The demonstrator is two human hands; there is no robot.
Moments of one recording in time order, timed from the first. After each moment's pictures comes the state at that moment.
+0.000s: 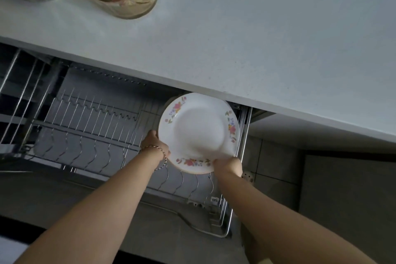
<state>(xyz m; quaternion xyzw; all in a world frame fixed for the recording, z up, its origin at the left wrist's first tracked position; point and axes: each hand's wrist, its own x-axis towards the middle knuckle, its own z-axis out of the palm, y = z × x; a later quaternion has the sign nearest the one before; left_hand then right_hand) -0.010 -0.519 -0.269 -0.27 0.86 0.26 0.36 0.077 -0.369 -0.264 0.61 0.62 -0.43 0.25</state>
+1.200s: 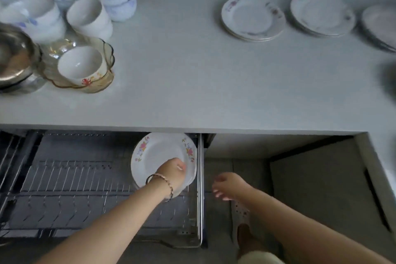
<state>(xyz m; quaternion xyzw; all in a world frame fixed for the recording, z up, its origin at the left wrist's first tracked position) 0.040 -0.416 -0.134 0.05 0.87 0.24 0.42 0.136 -0.273 -0.129 0.39 0.68 -0.48 0.38</state>
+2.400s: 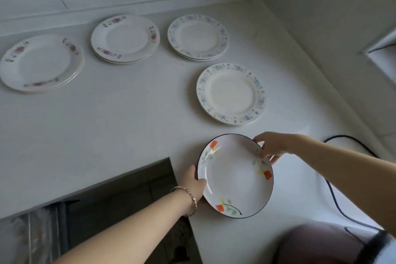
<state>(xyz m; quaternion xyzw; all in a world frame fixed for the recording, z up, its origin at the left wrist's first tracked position) 0.274 0.070 -0.076 0.11 0.78 0.29 0.54 0.381 0.296 -0.031 0.45 0.70 -0.40 0.39</state>
